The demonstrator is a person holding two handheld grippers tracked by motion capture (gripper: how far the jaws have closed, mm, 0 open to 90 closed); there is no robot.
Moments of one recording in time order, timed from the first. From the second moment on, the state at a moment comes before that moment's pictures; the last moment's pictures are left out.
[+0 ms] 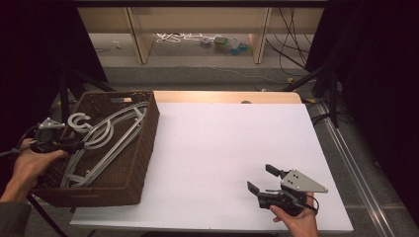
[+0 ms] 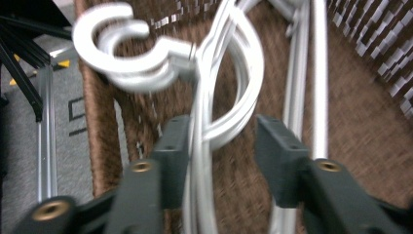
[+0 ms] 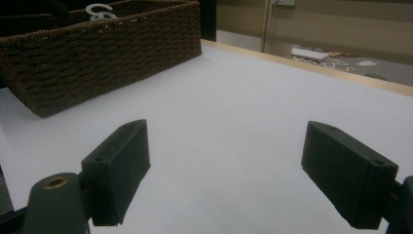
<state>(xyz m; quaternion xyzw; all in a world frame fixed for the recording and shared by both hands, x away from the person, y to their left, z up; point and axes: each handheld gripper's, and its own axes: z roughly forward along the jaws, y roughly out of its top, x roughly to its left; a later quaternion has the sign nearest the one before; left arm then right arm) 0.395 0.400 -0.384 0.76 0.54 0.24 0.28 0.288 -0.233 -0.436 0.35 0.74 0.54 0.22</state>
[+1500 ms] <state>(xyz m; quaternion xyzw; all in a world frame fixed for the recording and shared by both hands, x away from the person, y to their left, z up) 0.339 0.243 -0.370 0.67 0.44 0.24 0.55 0.288 -0.233 -0.434 0.34 0.74 0.54 0.22</state>
